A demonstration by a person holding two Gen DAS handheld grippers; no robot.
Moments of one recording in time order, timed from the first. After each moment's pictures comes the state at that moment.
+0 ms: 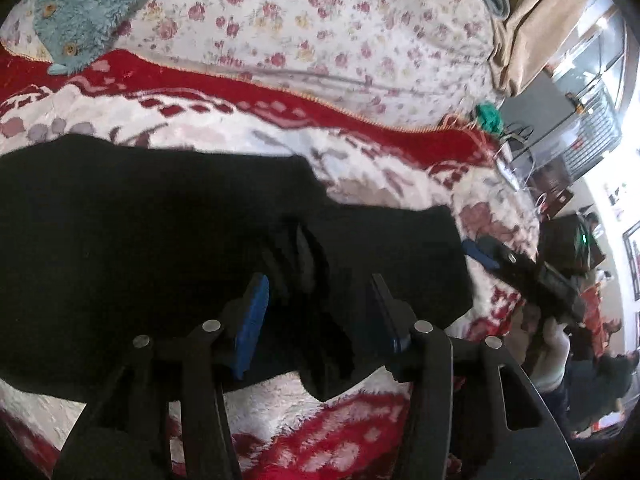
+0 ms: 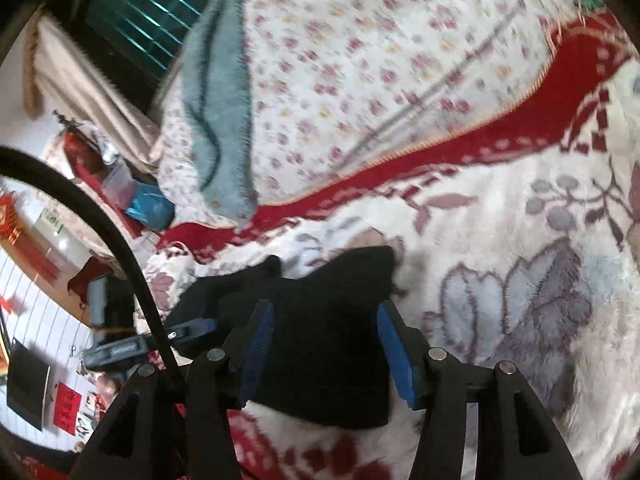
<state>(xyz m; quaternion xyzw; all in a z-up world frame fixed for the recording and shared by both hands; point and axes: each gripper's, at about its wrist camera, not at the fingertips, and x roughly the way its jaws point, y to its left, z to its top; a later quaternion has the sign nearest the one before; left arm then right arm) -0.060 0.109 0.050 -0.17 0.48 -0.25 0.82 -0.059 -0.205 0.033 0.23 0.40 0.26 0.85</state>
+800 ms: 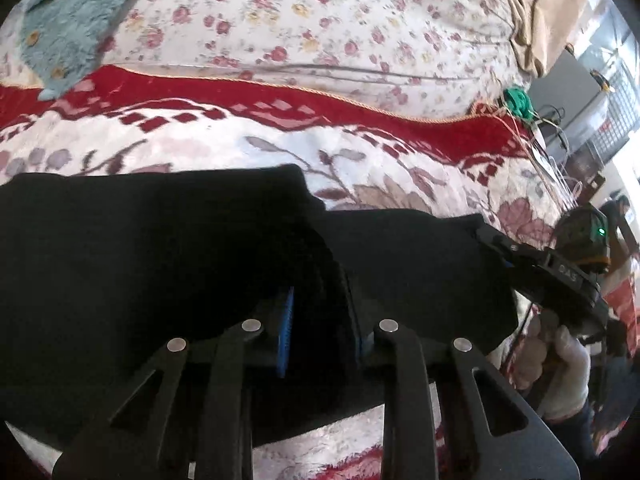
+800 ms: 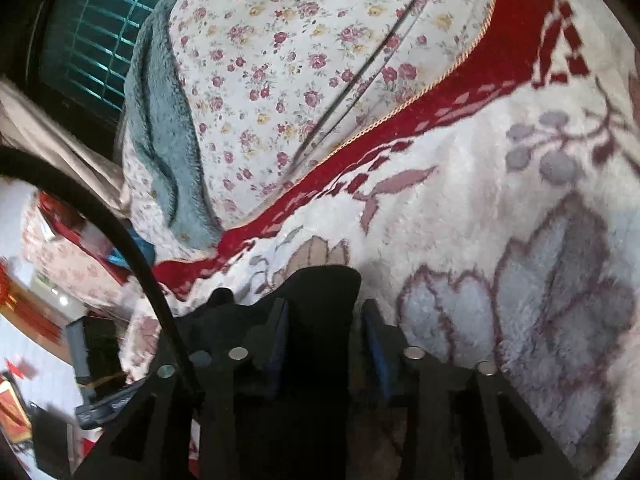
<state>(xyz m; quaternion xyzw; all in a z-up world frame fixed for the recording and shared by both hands) -0.032 0.074 0.039 -0.12 0.48 -0.20 0.85 -0.037 -0.226 0.000 0.30 0.39 0.20 0.85</state>
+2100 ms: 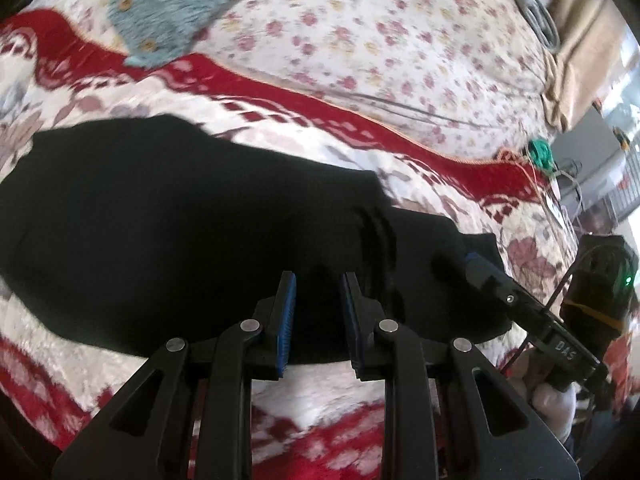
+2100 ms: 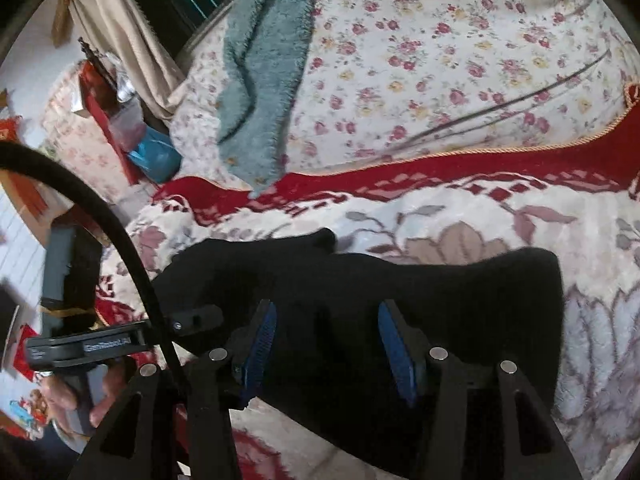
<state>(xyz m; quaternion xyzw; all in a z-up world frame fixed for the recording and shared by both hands) -0.081 0.142 0.049 -0.19 0.46 -0.13 0.85 -0.069 -0.093 0.040 0.12 0.36 0.29 0.88</state>
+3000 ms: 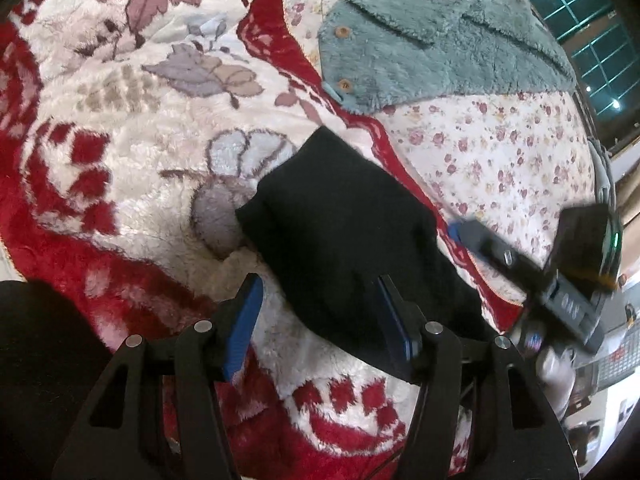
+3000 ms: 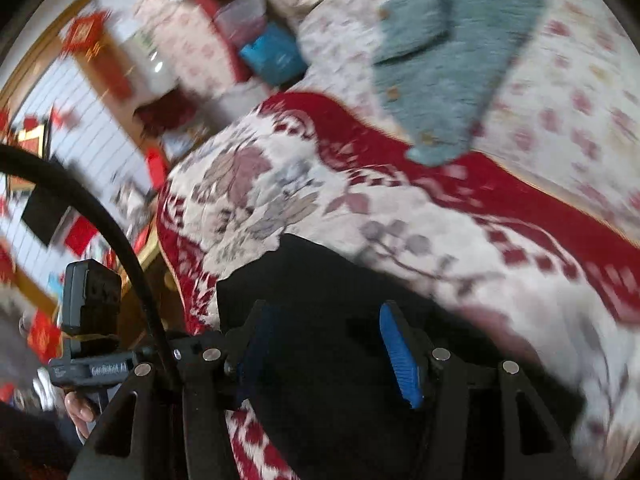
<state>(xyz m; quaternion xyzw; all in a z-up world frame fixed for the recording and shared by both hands) -0.144 0.293 0.022 -0.38 0.39 0.04 0.84 0.018 0.135 0.061 -0.04 0.41 0.52 0.75</state>
